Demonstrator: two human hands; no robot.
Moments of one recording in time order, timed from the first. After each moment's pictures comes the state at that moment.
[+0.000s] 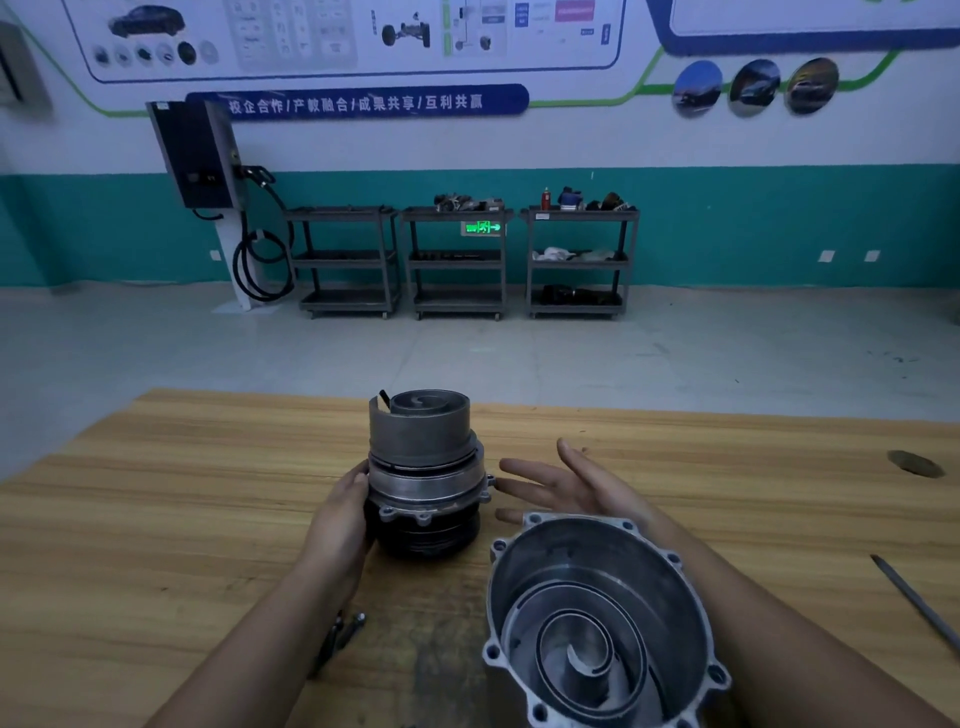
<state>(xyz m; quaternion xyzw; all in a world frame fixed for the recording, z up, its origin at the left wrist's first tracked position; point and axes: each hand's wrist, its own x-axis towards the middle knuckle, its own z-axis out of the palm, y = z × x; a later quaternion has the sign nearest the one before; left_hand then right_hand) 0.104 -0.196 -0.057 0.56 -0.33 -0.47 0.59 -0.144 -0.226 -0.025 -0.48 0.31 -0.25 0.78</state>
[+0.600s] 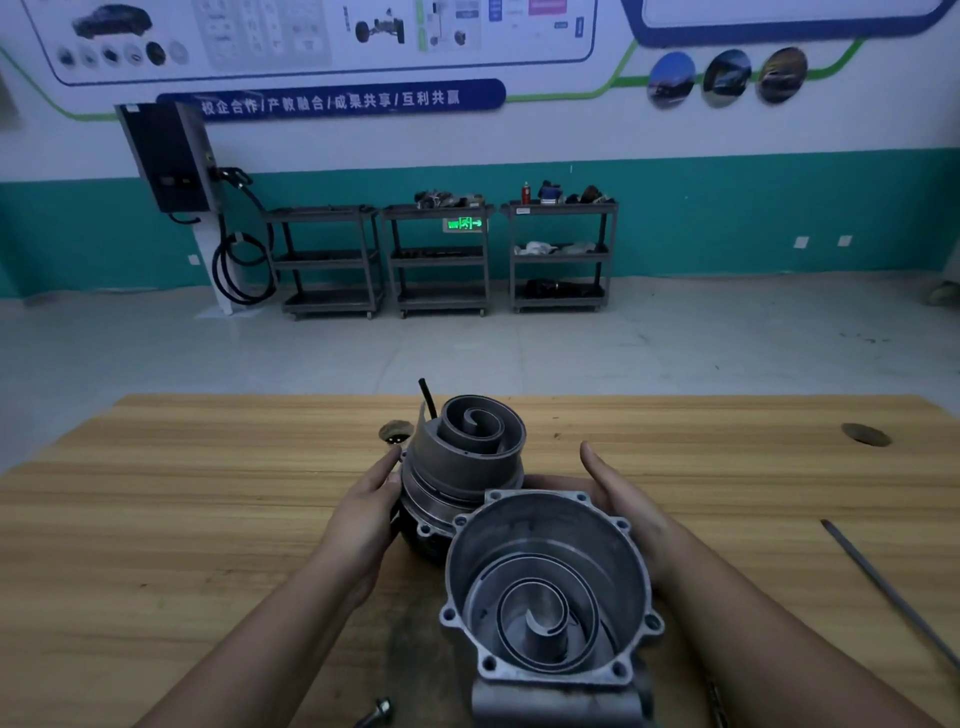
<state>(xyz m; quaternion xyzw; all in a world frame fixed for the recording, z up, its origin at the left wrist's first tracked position) 0.061 -0.175 -0.042 0.54 -0.39 -0.52 0.54 -0.187 -0.200 -0.049 -0.41 0.36 -0.33 0.77</state>
